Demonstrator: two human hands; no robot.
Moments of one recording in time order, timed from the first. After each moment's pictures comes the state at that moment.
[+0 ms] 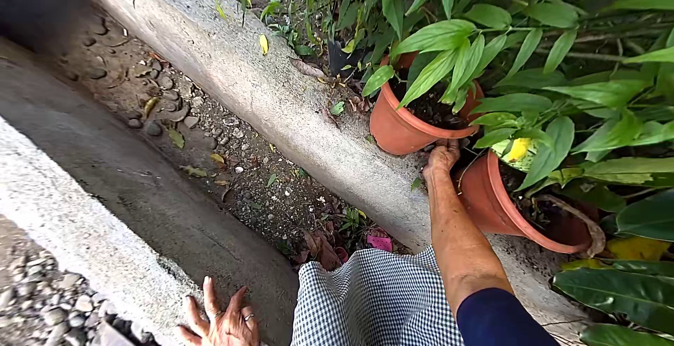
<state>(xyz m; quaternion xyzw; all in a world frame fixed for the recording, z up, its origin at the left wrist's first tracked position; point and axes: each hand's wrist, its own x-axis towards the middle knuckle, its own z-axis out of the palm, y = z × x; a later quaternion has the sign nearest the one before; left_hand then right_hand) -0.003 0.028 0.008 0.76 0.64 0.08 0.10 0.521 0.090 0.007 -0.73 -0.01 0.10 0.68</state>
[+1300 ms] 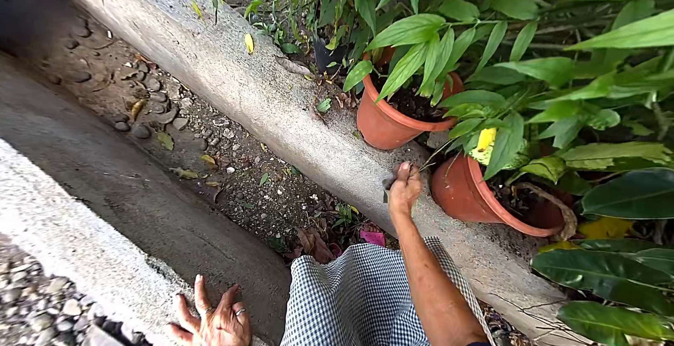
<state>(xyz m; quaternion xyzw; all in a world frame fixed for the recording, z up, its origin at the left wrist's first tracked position) -0.005 0.029 0.000 0.76 0.64 0.09 0.09 0.405 0.036 0.010 -0.84 -0.15 0.11 0.51</state>
